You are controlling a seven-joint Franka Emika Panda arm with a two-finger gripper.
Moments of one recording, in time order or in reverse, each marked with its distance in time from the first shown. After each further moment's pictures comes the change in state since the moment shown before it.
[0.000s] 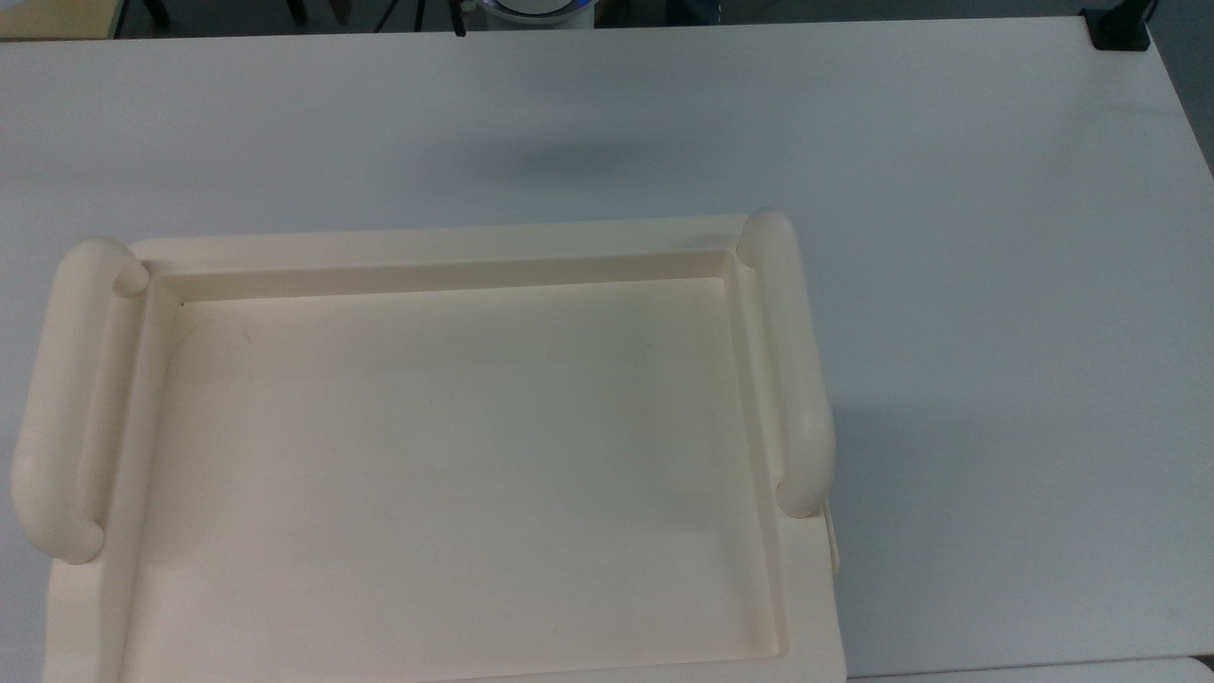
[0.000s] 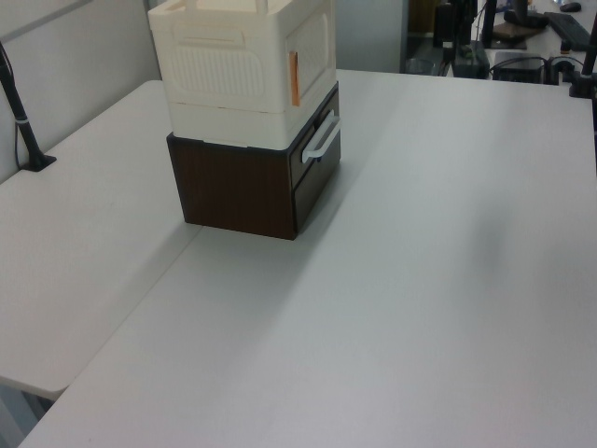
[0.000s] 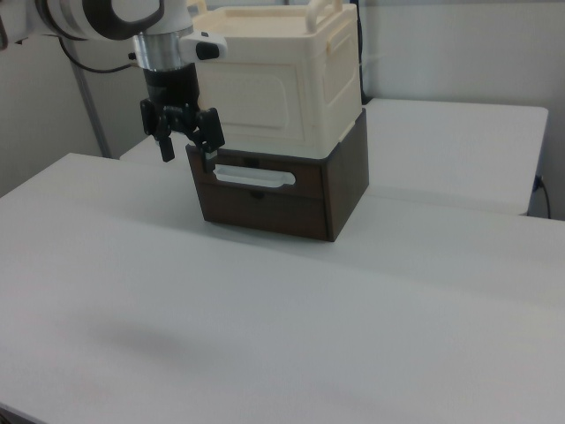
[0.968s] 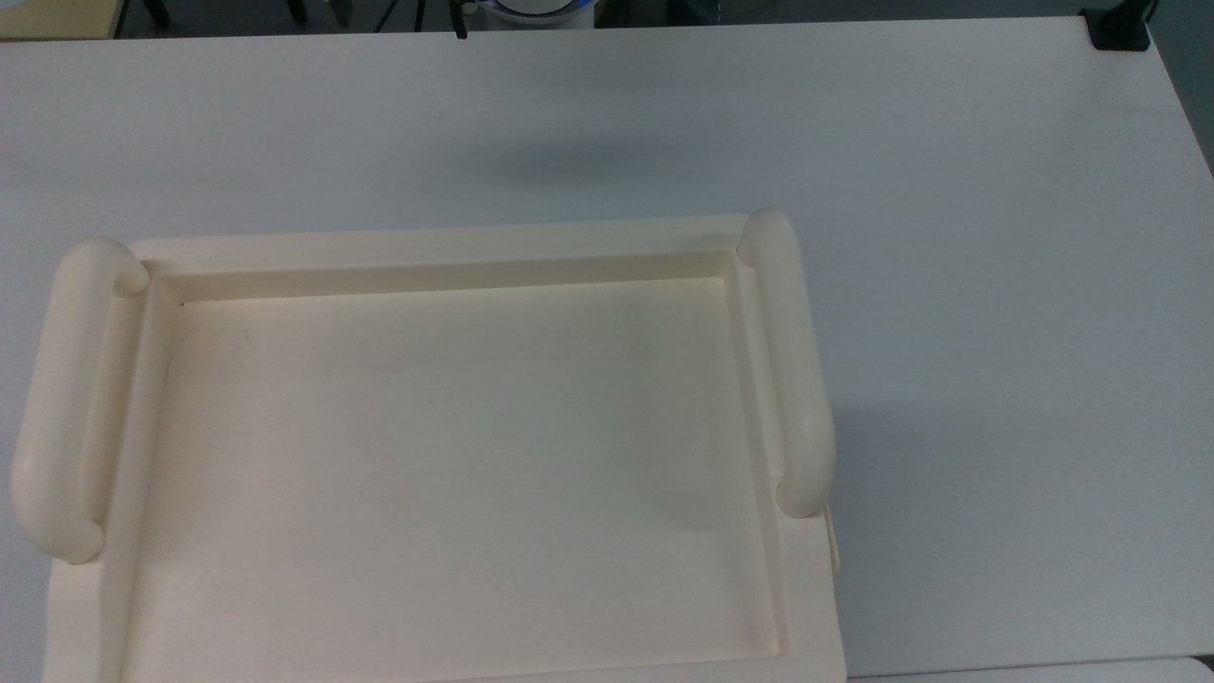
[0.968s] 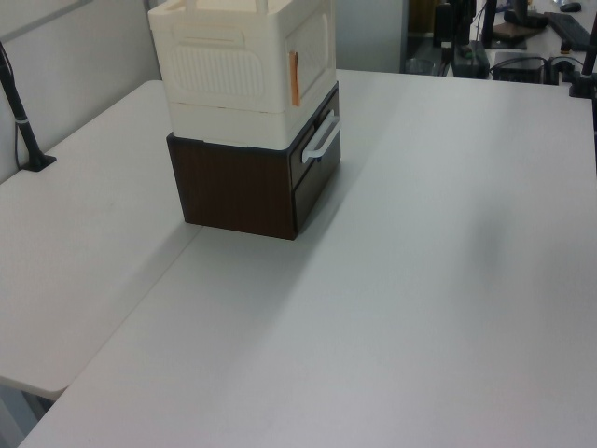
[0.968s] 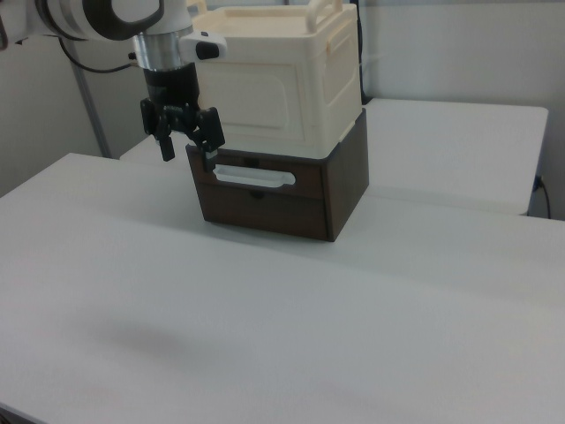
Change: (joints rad) arm 0.002 0.002 0.000 0.000 0.001 0.007 0.000
